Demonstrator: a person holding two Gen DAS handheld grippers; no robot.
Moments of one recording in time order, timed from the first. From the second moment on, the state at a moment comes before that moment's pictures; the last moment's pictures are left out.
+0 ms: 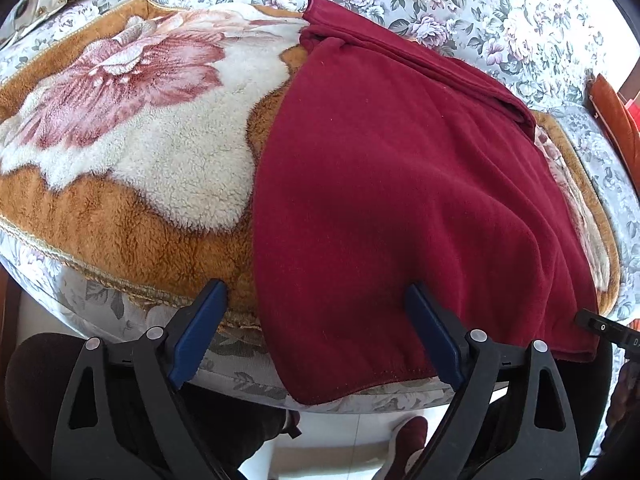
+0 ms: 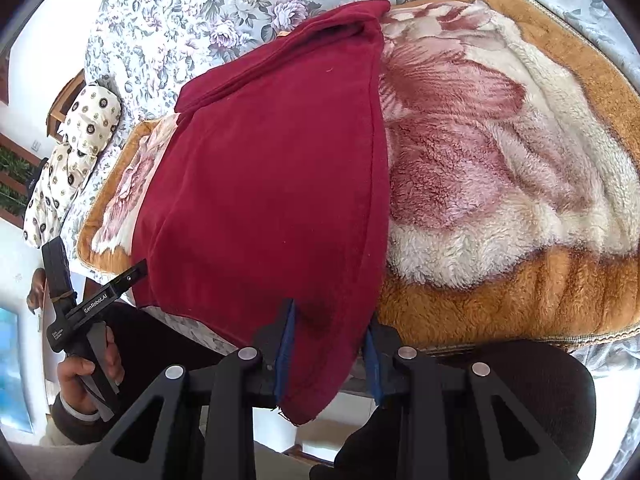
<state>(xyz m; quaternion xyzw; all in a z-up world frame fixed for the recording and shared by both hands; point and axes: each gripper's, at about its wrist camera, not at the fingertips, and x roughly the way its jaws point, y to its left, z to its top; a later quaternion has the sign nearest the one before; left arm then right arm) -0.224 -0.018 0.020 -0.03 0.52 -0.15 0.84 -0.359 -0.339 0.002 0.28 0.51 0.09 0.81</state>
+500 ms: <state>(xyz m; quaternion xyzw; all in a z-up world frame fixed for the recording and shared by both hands) -0.227 -0.018 0.020 -0.03 0.51 -0.14 0.85 -0.360 -0.331 0.007 0.26 0.49 0.10 0.83</state>
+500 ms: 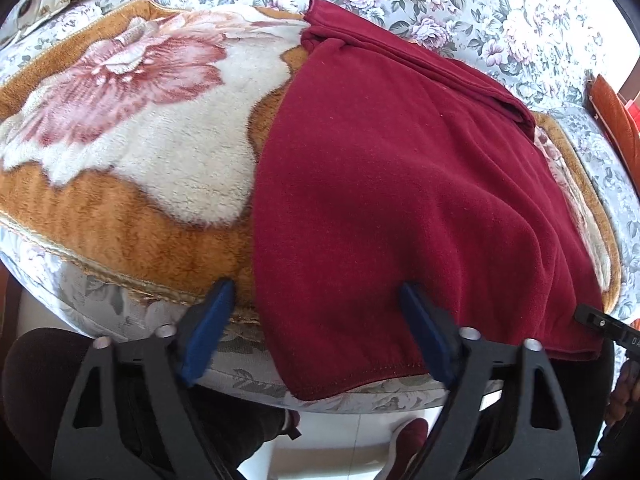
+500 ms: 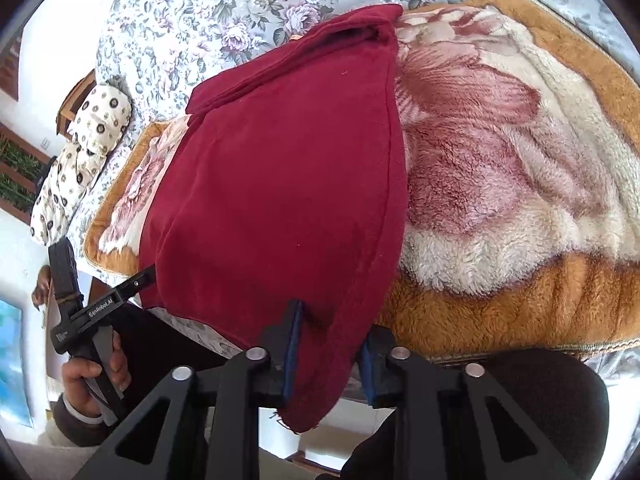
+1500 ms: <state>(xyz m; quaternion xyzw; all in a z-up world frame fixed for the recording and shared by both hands) -0.218 -0.004 0.076 -0.12 0.49 -0.23 0.83 -0.350 -0.342 0.072 0.31 0.39 0.19 0.85</state>
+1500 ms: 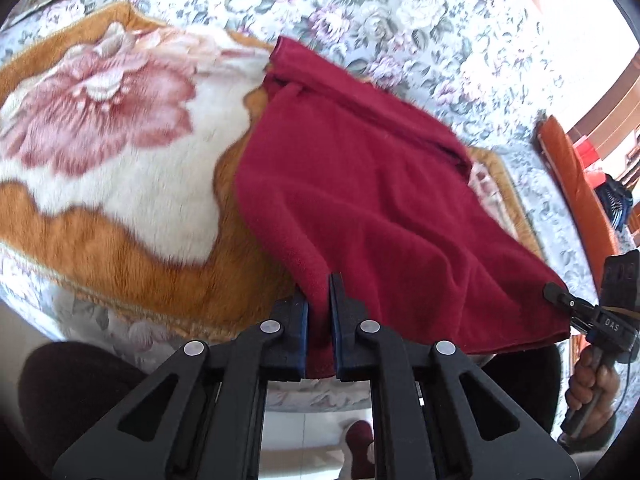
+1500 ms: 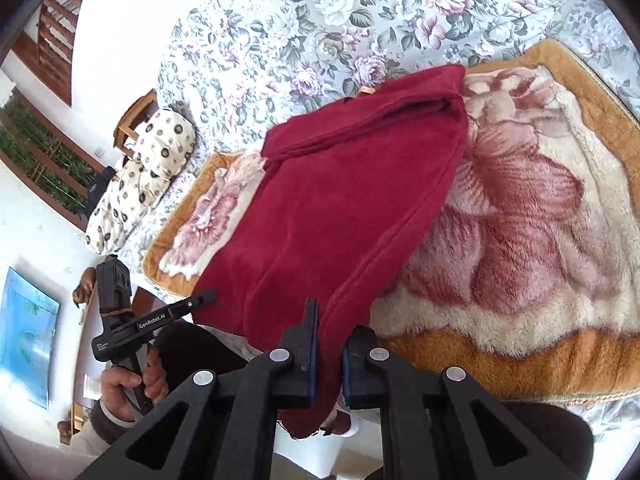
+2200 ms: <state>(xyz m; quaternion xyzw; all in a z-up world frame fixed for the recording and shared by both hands) 0.075 -0.086 0.118 -0.13 0.46 -0.22 0.85 -0.079 -0.462 0.085 0.38 0.33 0.11 0.86</state>
